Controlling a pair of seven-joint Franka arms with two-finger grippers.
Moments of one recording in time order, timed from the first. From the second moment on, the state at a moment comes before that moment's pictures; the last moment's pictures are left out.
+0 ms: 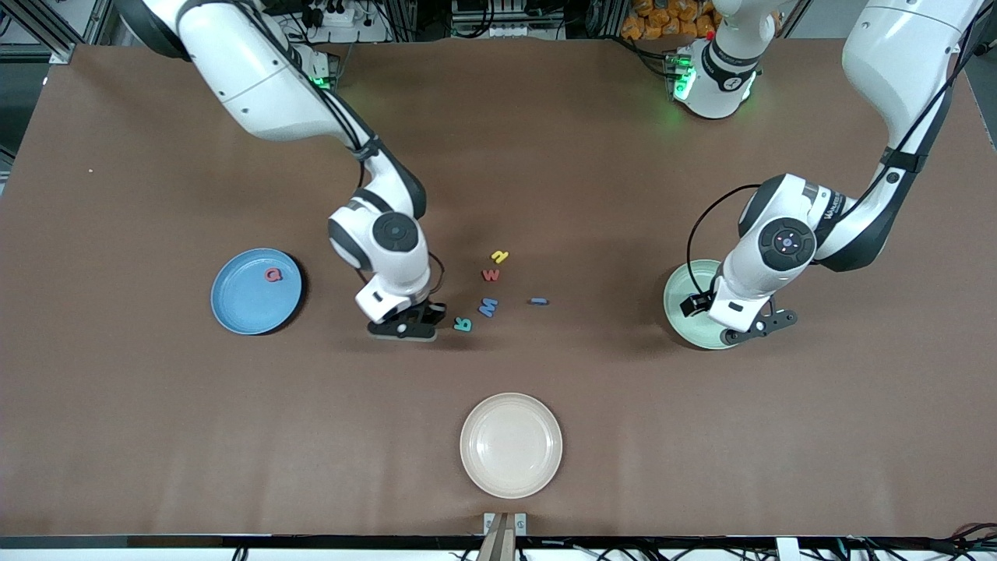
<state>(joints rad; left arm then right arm) 0.34 0.47 -0.62 -1.98 0.46 2.25 -0.84 0.35 0.70 0.19 -1.71 -0.48 2.40 0.84</state>
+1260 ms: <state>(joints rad) -0.03 0.74 -0.63 -1.68 0.38 2.25 -2.04 0.10 0.28 -0.05 -2.29 -0.41 2.59 0.00</state>
